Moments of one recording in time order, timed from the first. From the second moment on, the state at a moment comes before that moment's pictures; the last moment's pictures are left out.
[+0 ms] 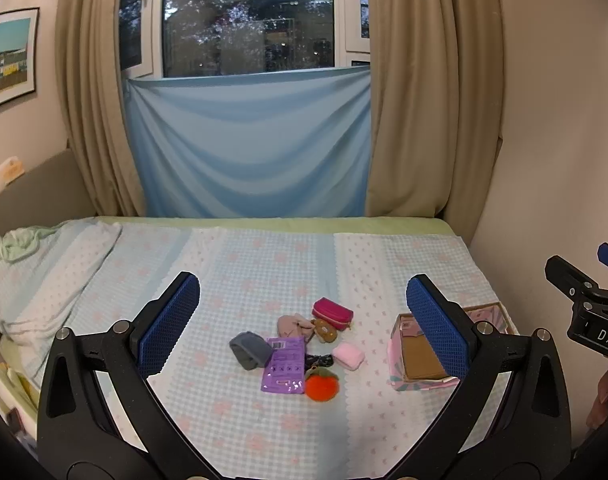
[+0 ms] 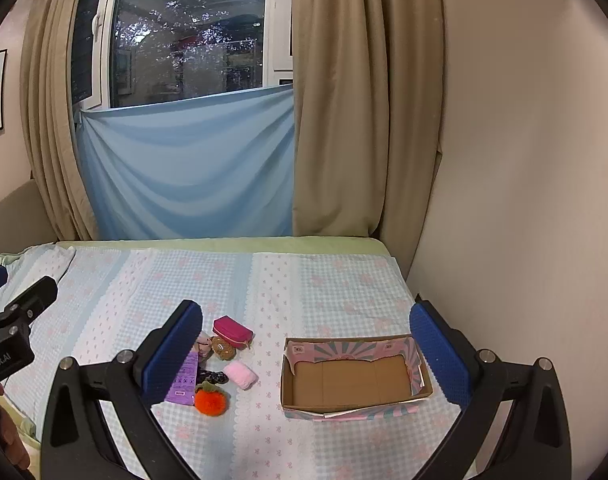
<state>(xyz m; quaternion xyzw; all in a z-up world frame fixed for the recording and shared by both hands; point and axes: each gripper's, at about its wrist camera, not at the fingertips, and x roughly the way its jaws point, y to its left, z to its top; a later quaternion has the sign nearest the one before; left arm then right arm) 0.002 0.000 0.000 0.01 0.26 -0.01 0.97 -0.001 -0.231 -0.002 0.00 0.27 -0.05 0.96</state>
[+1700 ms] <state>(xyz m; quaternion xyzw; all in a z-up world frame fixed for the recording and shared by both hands) 0.001 0.000 -0.002 0.00 0.26 -0.01 0.97 -0.003 -0.222 -0.004 0.01 0.27 -0.03 0.96</state>
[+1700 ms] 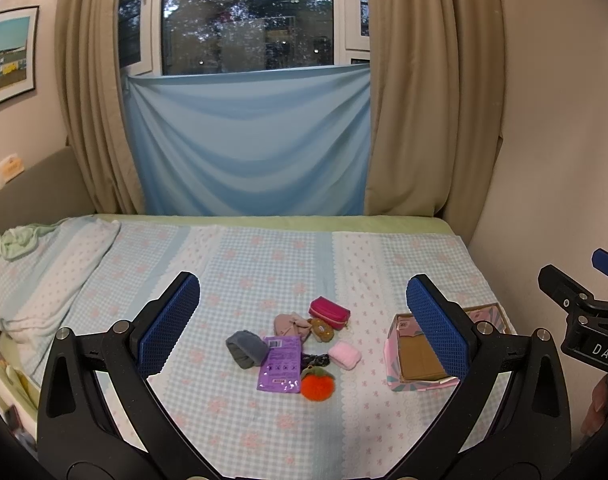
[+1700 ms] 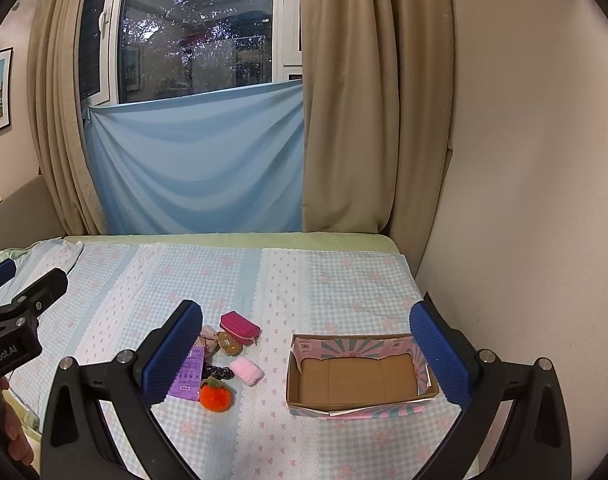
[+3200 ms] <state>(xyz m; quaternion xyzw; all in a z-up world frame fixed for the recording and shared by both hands) 0.080 0.018 -0.131 -0.10 0.39 0.13 0.91 0.141 -0.225 -0.109 -0.04 0.38 0.17 0.91</state>
